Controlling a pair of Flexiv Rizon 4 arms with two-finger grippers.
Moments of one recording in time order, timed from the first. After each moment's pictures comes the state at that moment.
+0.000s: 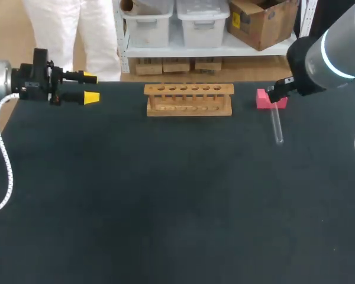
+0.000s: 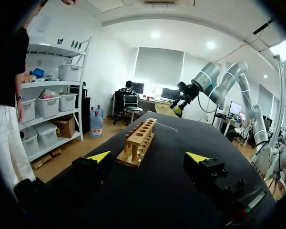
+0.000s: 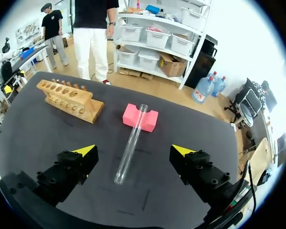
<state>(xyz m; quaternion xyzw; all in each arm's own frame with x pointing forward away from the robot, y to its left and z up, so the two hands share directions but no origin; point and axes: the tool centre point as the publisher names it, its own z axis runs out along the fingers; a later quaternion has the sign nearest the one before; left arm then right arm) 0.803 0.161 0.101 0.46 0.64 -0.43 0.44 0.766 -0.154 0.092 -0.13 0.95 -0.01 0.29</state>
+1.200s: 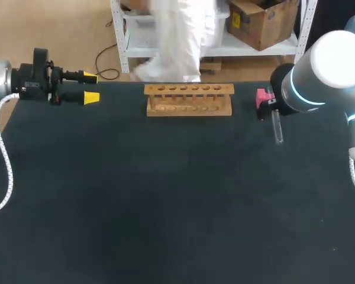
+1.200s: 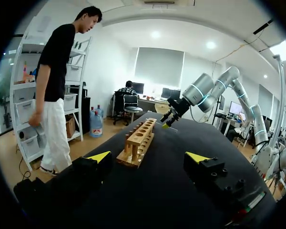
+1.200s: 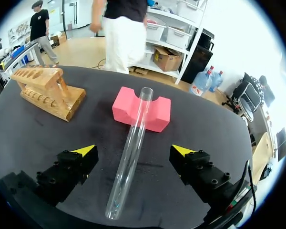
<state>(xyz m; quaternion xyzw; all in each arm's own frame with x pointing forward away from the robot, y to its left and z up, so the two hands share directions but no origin) 0.803 0.161 0.101 0.46 0.64 -0.43 0.44 0.806 -0.150 0.000 -0.11 0.95 -0.03 0.29</state>
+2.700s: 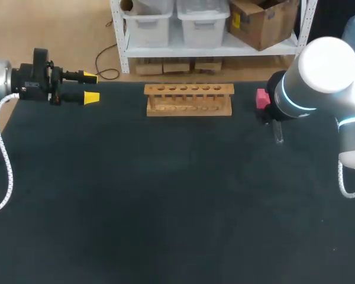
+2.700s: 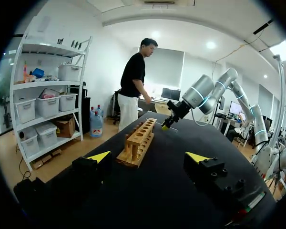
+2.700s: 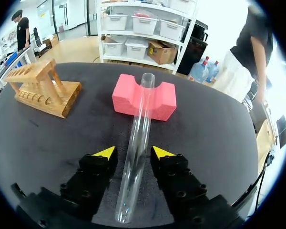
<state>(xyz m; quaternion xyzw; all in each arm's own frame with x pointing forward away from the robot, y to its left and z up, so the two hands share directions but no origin) 0.803 0.161 0.101 0.46 0.64 -0.43 0.44 0.799 -0.145 -0.017 -0.07 0.96 -0.03 0.28</state>
